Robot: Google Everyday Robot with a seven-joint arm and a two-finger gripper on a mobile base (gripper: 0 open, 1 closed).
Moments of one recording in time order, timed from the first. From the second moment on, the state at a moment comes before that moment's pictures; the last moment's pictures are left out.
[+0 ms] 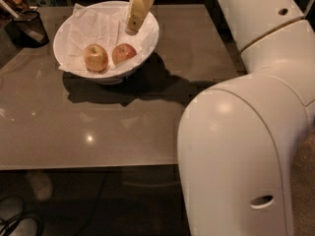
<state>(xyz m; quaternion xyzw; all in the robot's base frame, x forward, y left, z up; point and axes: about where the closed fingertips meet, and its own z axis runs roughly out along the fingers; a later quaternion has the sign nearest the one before) 0.687 0.042 1.009 -0.68 0.69 0.07 0.26</state>
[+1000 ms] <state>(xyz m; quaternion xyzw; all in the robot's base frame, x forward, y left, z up) 0.697 0.050 0.996 -0.67 0.69 0.08 0.25</state>
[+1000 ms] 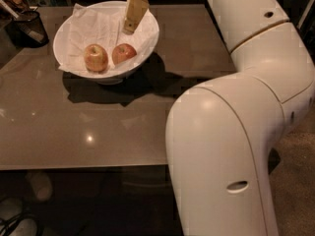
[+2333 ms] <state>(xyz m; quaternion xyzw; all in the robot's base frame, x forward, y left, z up) 0.701 0.058 0.955 -0.64 0.72 0.15 0.23</state>
